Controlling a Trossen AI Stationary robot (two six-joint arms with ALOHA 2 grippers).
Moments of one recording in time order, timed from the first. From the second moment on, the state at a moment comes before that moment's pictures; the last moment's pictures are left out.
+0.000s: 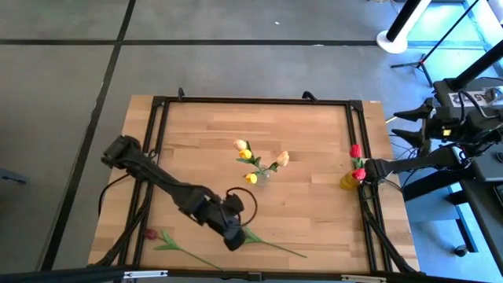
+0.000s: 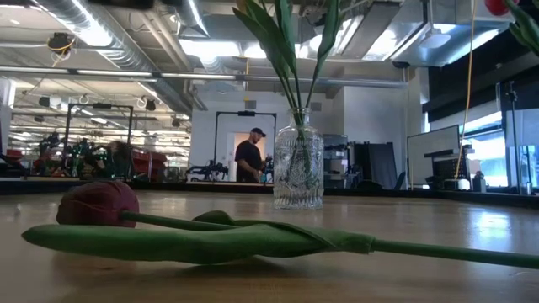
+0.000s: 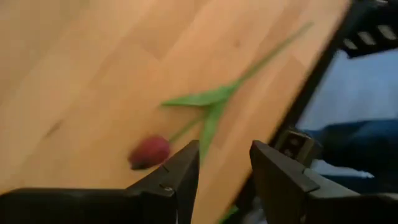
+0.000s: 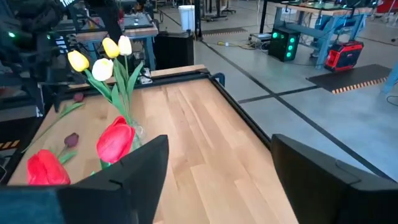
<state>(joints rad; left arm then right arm) -0.52 1.81 1.54 -0.82 -0.16 -1.21 0.16 0.22 1.32 -1.34 0.41 0.13</state>
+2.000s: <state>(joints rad) -0.57 1.83 1.59 -1.28 -0.45 -1.00 0.01 0.68 1.51 -0.94 0.36 0.02</state>
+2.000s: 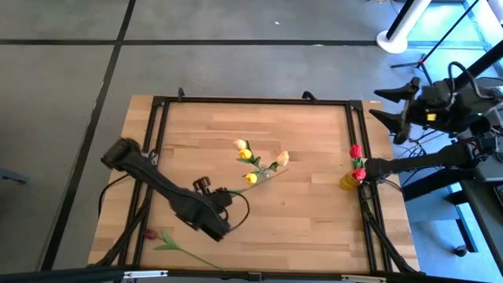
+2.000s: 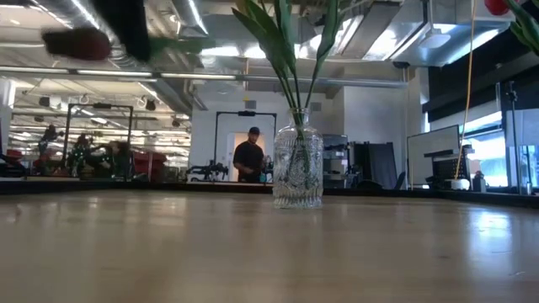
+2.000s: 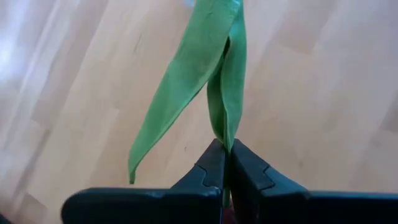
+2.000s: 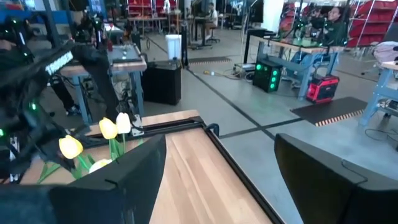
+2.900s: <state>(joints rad) -0.15 1.32 1.59 -0.16 -0.64 0.41 0.01 1.05 1.67 -0.75 0.31 0.45</state>
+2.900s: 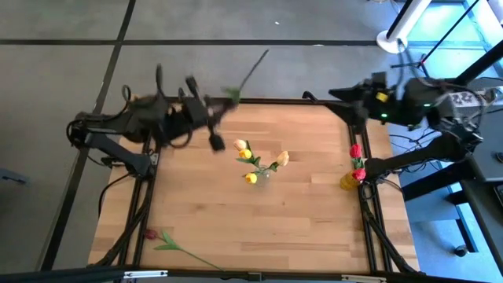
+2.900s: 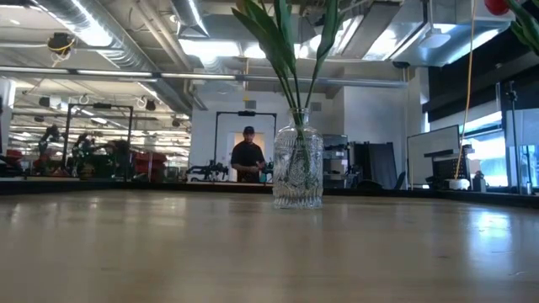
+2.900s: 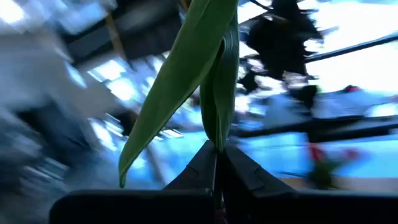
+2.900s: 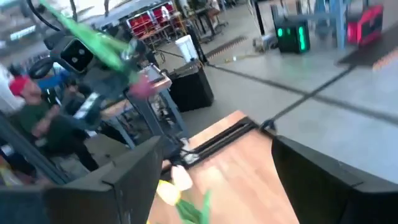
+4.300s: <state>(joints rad) 0.20 1.53 1.59 0.00 -0.27 1.68 -0.32 1.41 1.67 -0.32 -0.38 1.28</state>
